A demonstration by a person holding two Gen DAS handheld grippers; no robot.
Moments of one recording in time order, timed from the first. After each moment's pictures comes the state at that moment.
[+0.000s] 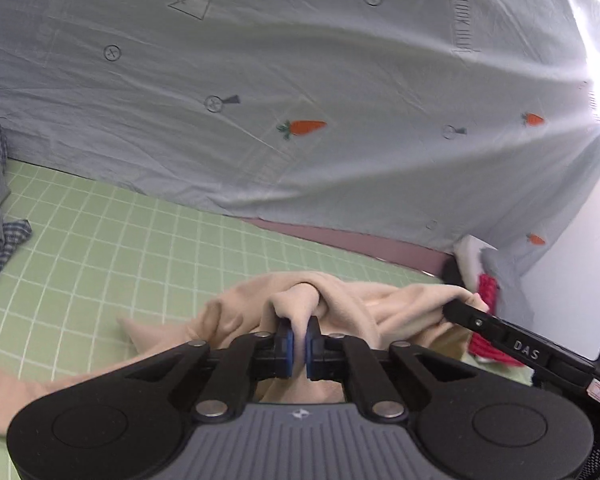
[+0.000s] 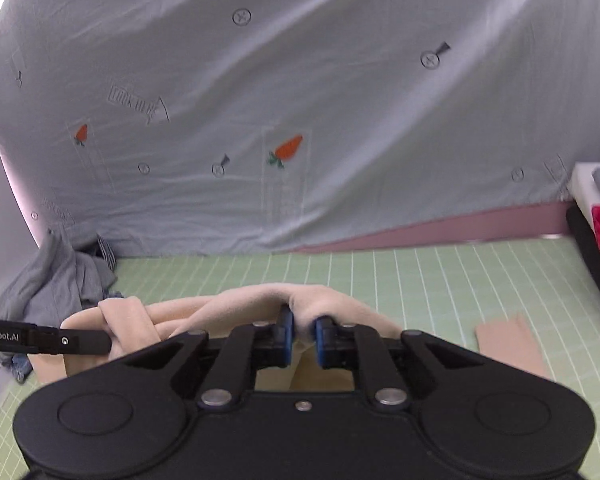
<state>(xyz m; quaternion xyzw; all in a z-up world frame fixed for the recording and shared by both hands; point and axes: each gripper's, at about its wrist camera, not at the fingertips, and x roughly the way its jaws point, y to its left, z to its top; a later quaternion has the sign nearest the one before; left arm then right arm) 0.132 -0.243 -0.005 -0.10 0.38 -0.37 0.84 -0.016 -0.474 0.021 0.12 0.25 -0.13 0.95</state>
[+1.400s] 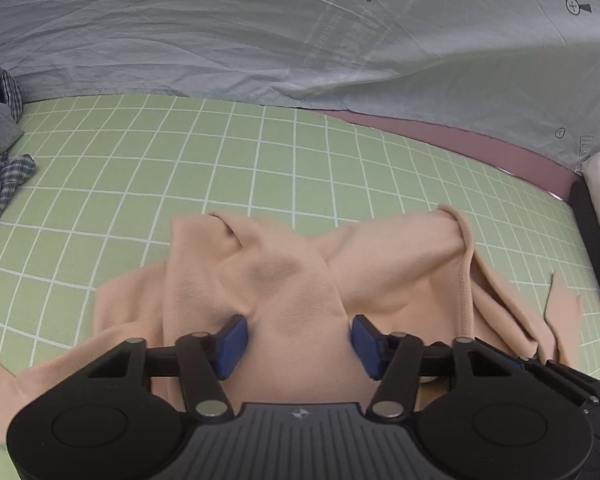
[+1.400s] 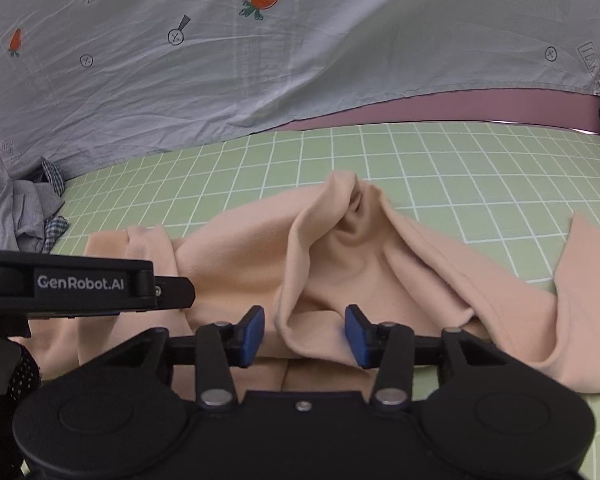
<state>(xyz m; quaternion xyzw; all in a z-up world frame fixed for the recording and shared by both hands) 0.160 -0.329 -0.103 0.03 0.48 -0.26 0.84 0.062 -0.458 -0.110 0.15 0.38 -0.15 0.90</state>
